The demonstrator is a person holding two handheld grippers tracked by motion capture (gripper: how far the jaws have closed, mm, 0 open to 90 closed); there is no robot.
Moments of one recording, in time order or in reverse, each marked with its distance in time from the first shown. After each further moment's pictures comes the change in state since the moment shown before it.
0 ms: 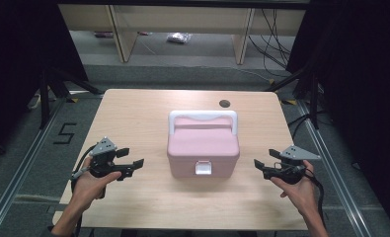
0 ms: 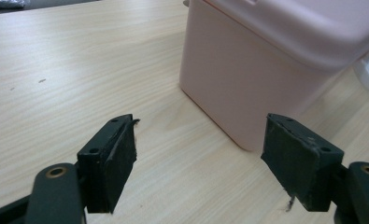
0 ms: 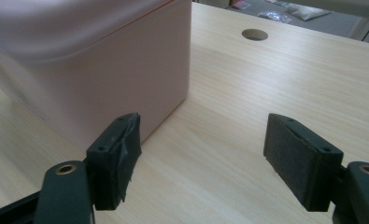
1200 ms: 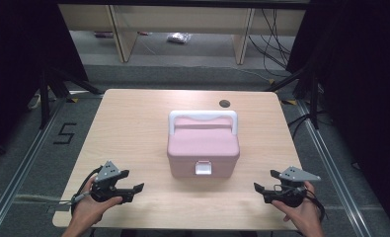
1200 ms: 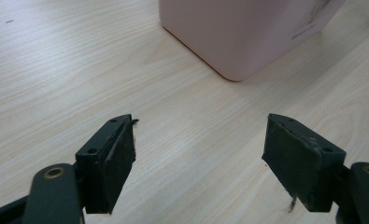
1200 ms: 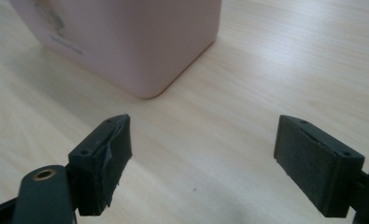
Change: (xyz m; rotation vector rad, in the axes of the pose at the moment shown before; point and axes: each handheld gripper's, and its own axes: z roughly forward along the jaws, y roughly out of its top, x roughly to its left) left arm -0.025 -0.052 -0.006 0.099 0.008 0.055; right arm 0.021 -0.043 -0.020 0.088 0.029 -0.016
